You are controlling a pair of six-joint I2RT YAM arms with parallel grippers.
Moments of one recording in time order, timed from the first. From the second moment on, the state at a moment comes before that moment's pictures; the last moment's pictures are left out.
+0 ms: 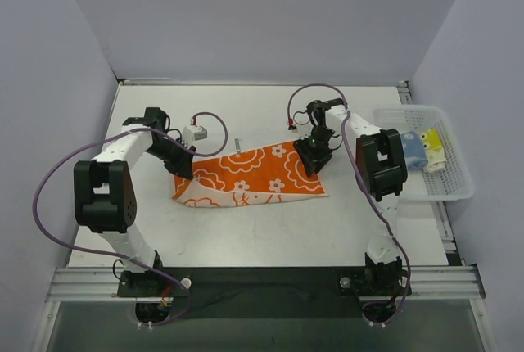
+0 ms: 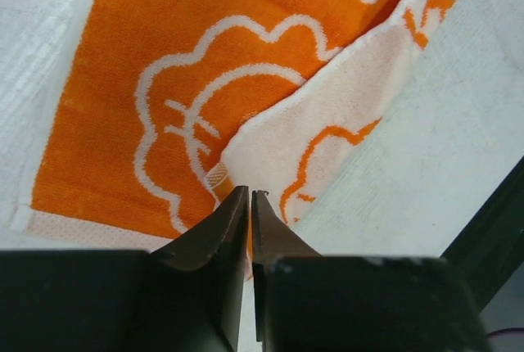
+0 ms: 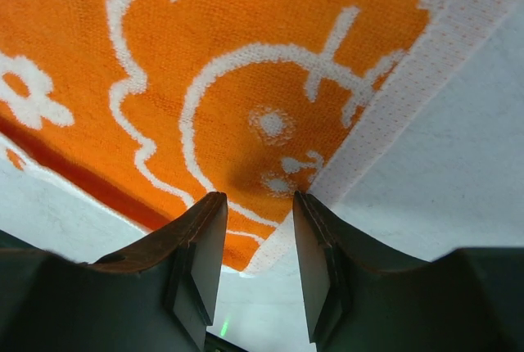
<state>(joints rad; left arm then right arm) -0.03 1.75 1.26 -0.94 0.58 0.71 0.31 2.17 1.67 -1.08 -0.26 -0.32</state>
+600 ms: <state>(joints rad) -0.04 1.73 1.26 -0.99 0.57 0.72 0.28 2.18 1.69 -1.08 -0.27 -0.28</state>
